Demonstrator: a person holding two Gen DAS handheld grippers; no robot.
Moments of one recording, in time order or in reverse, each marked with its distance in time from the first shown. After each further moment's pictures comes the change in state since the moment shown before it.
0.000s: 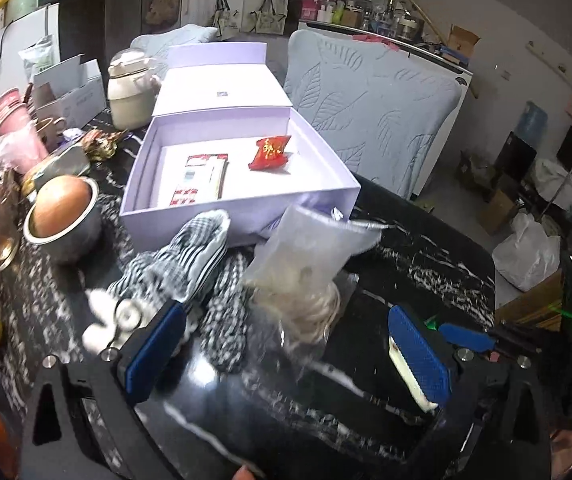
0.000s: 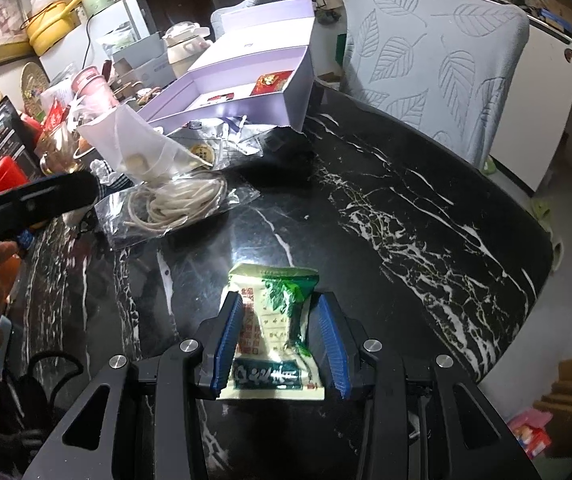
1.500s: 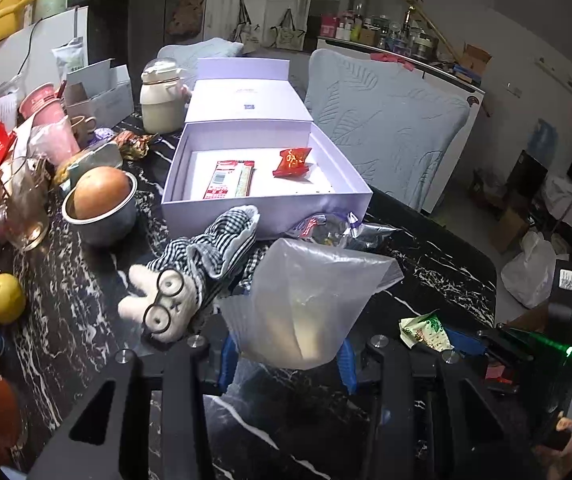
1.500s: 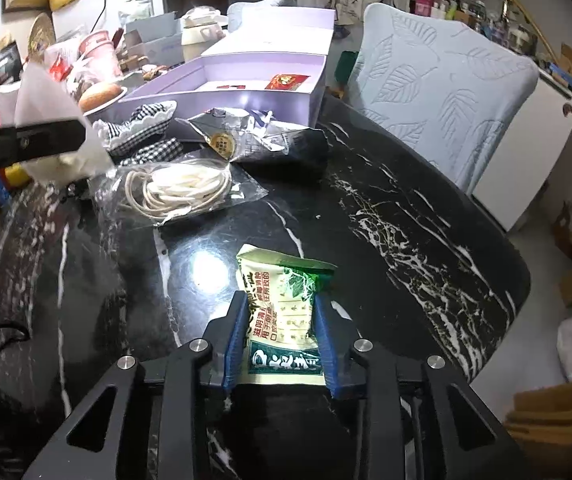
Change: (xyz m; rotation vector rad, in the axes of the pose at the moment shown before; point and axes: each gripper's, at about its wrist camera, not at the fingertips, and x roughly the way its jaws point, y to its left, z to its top) left arm -0.036 0.009 -0.024 -0.047 -0.062 0.056; right arm 0.000 0.034 -0.013 -0.133 -0.025 -0.123
